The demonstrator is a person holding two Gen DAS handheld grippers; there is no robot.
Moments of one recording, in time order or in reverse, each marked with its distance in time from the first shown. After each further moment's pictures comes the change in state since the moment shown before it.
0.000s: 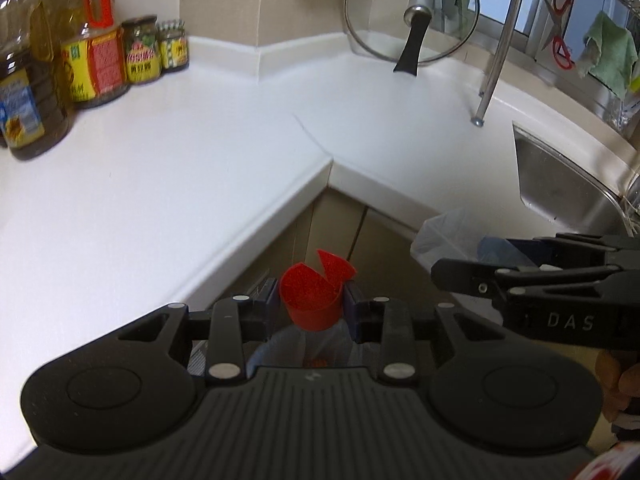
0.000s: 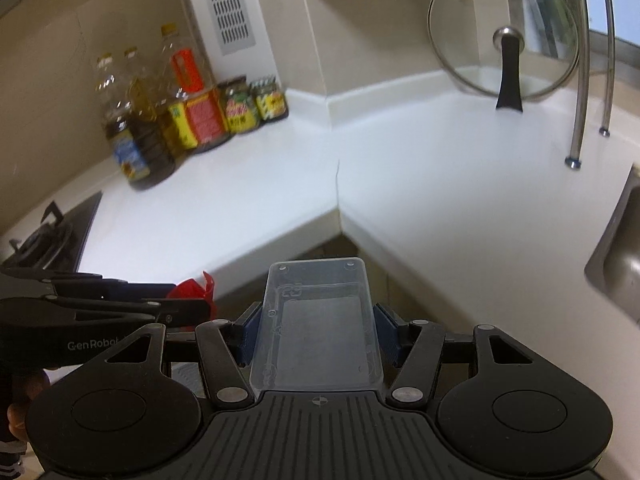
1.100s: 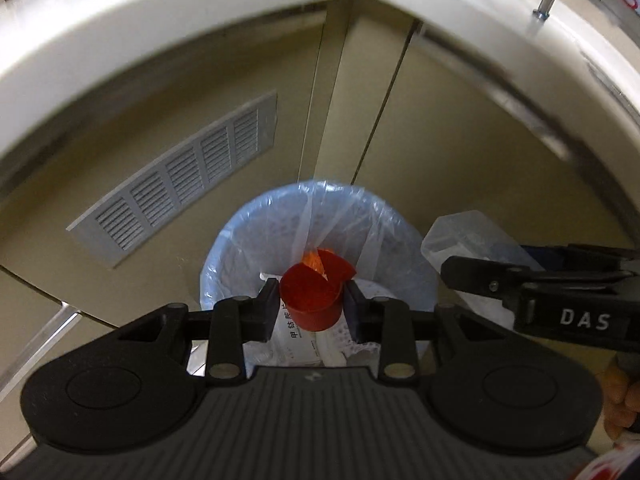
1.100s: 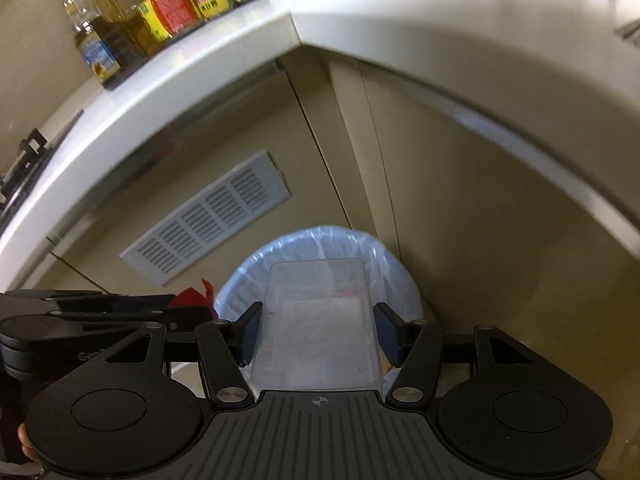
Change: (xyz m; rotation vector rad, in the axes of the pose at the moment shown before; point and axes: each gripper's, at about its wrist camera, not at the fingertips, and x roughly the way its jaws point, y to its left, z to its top) left arm 0.094 -0.016 -0.117 -0.140 0.221 0.094; right arm 0.069 -0.062 -0.107 0.089 0.225 0.070
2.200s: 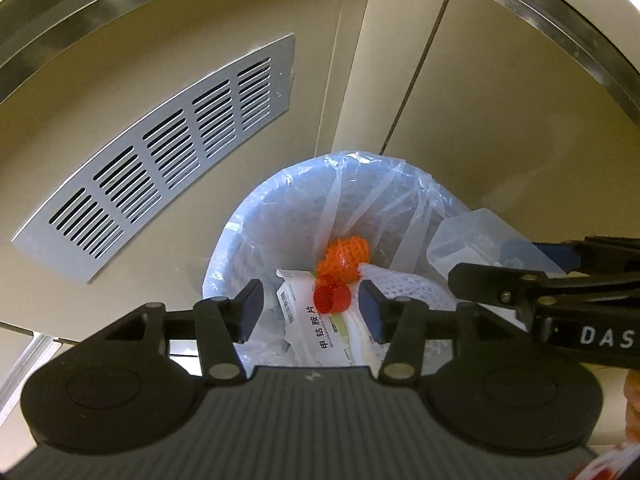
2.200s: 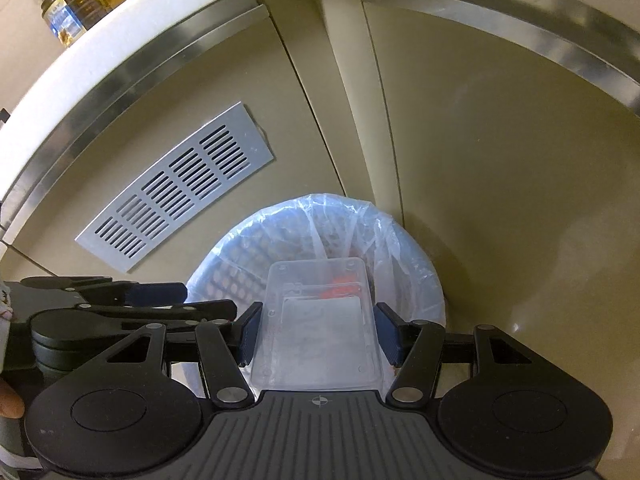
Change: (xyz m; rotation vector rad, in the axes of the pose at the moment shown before) left arm 0.068 0.022 0.002 0.041 0.062 0.008; right arm 0.063 -0.004 -0.012 0.010 0.063 -0.038
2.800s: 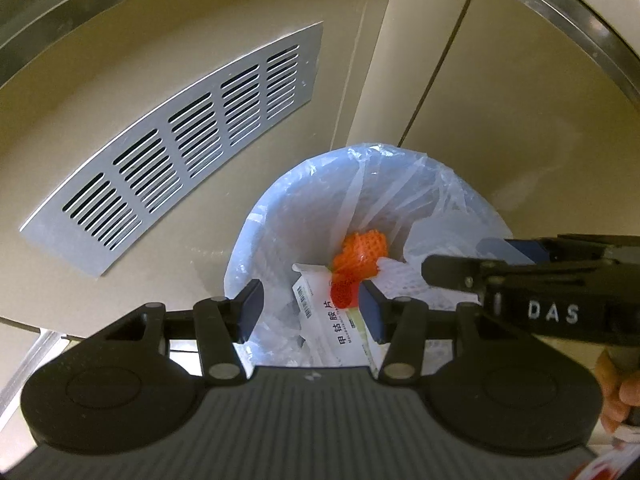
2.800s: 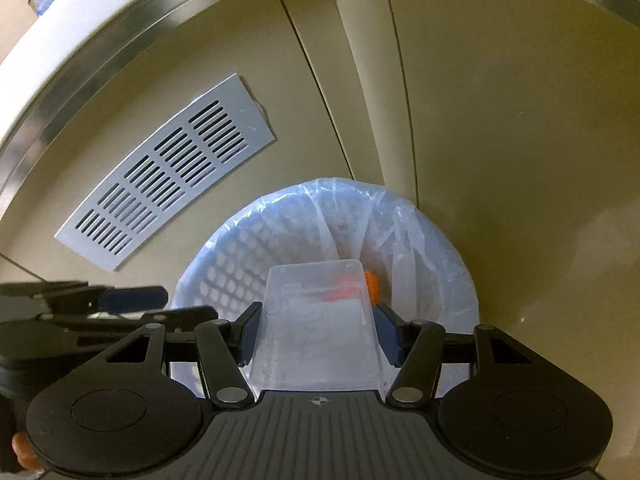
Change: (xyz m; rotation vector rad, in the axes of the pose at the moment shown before) left arm 0.004 0.013 -0.003 -0.017 0.013 0.012; right arm 0.041 -0.001 0.001 0.016 0.017 0.012
